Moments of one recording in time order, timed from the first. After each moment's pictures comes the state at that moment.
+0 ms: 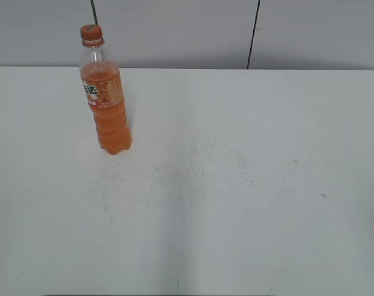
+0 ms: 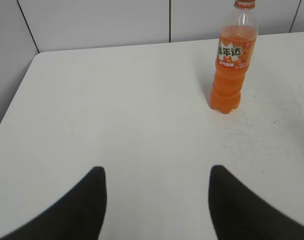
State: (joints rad) left arm -0.01 -0.01 -0.56 0.00 1.04 0.02; right arm -0.09 -0.01 -0.44 0.01 1.02 -0.17
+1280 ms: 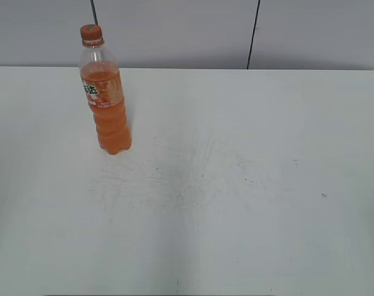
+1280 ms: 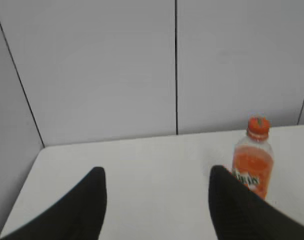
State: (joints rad) left arm -0.01 0.43 -0.70 -0.01 0.55 0.03; right arm -0.09 -0.01 -0.44 0.01 1.02 -0.17
